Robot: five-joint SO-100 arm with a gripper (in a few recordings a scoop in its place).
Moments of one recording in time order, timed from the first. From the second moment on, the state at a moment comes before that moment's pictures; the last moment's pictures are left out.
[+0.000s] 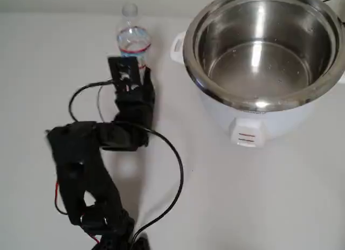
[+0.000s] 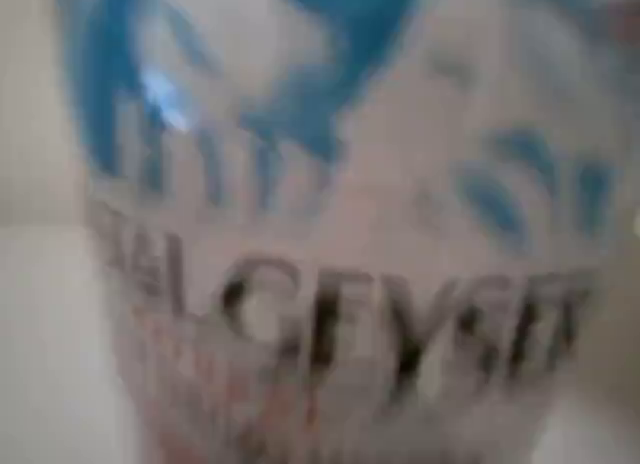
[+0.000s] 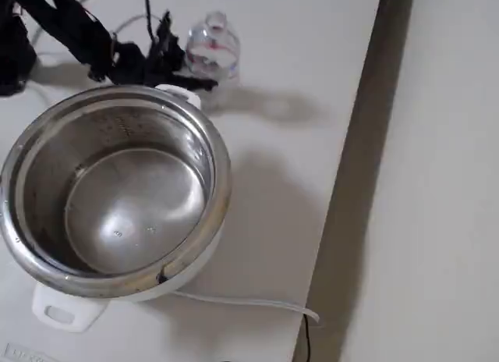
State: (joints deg) arm -13.5 51.0 117.9 -73.5 -82.0
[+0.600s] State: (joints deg) arm -7.6 32.0 93.2 -71.7 -88.8
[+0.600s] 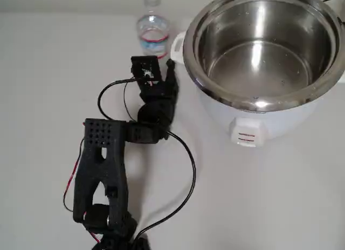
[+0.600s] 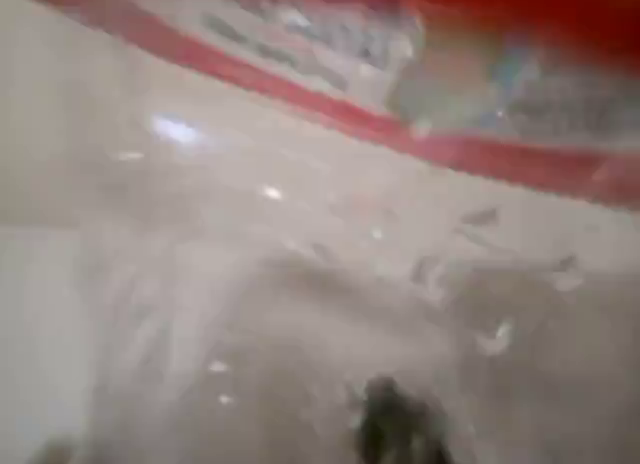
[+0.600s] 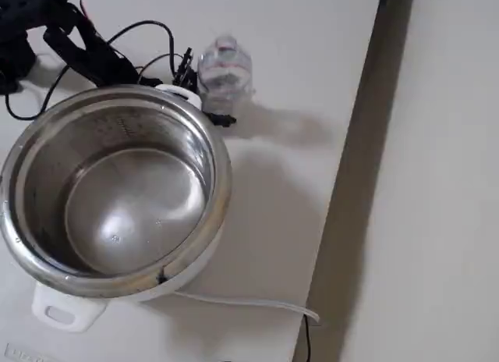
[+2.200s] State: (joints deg) arm -3.7 151.4 156.1 8.7 -36.7
